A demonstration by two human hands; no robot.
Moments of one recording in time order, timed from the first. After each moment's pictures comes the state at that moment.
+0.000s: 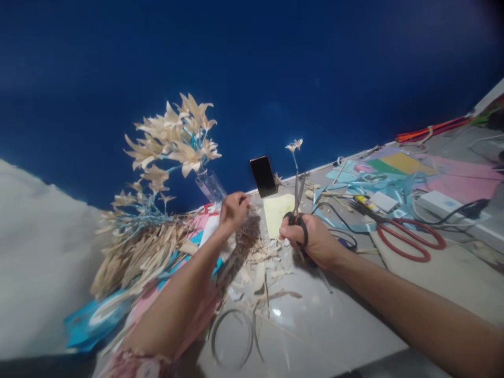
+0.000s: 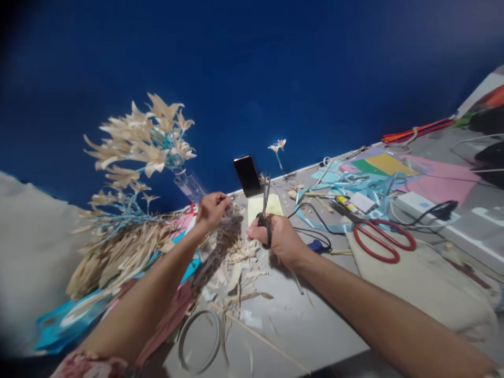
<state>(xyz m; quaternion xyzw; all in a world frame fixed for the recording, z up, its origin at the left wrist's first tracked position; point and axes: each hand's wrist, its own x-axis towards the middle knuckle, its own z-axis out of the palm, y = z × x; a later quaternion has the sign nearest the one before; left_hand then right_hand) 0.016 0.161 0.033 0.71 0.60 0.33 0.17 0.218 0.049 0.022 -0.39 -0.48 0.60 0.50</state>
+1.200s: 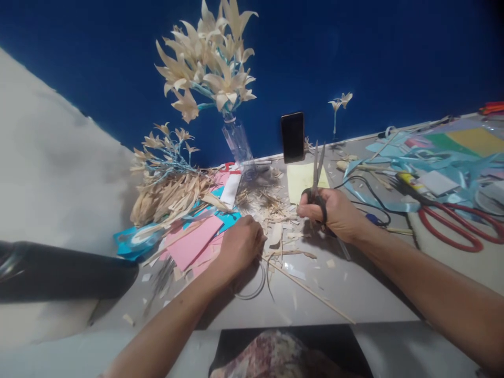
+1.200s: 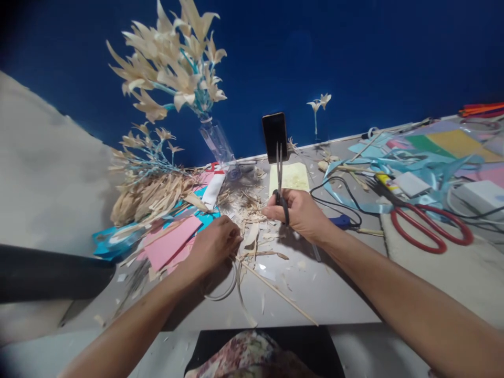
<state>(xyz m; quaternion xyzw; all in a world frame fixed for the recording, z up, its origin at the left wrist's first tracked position) -0.013 -0.009 0.002 0.76 0.64 0.02 0.11 0.217 0.041 0.012 -0.44 -0.56 0.58 0.40</state>
